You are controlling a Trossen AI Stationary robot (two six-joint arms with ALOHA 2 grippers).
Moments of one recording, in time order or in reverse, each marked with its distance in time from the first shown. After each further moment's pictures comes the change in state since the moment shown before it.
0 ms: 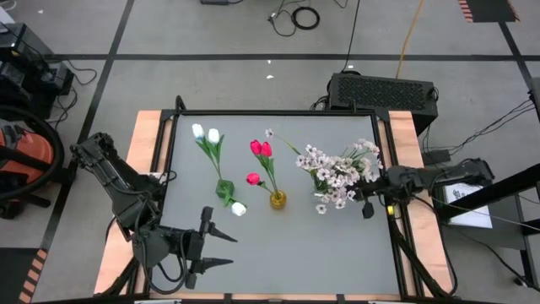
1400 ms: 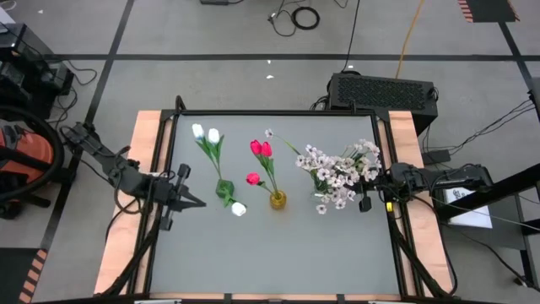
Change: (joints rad) left arm 0.193 -0.772 -0.729 0.251 0.257 0.150; right arm -0.071 -0.060 0.000 0.010 0.067 -0.056
